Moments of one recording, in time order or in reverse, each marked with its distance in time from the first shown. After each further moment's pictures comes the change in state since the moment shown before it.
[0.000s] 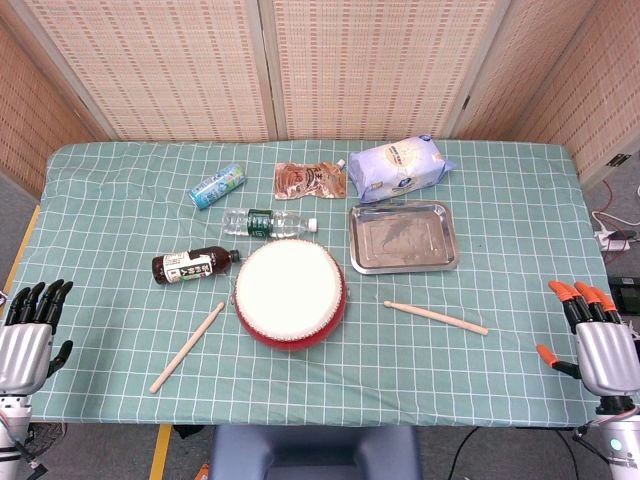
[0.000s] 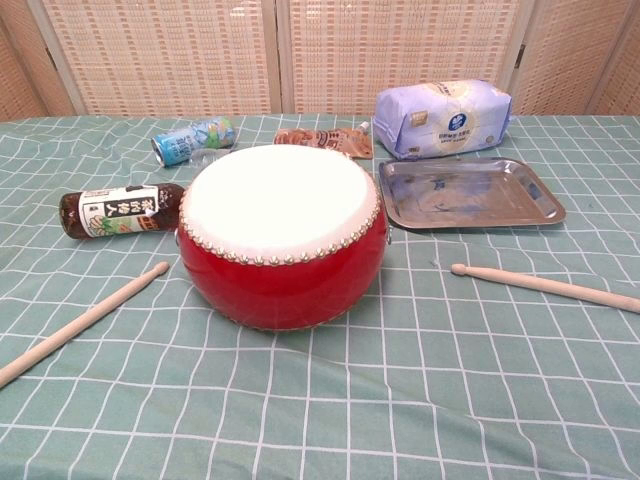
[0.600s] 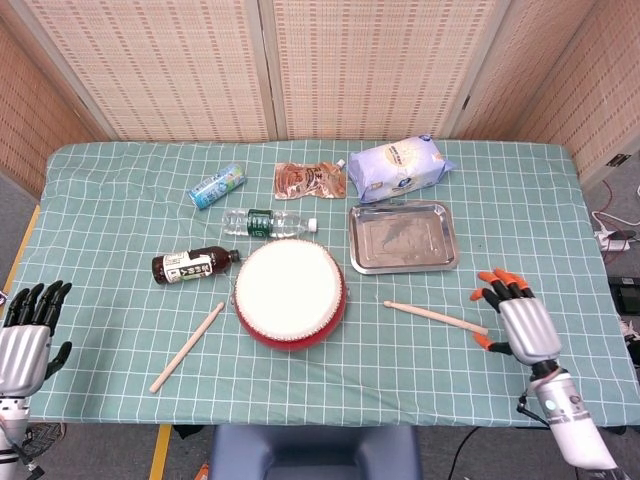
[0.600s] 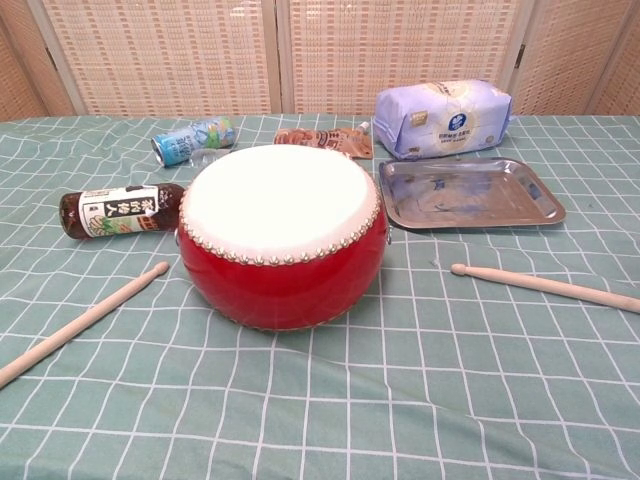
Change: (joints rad) left arm 0.006 -0.005 0.010 0.026 0.014 0.012 -0.038; right arm 0.192 -0.109 0.048 -0.021 0.053 -0.271 -0.074
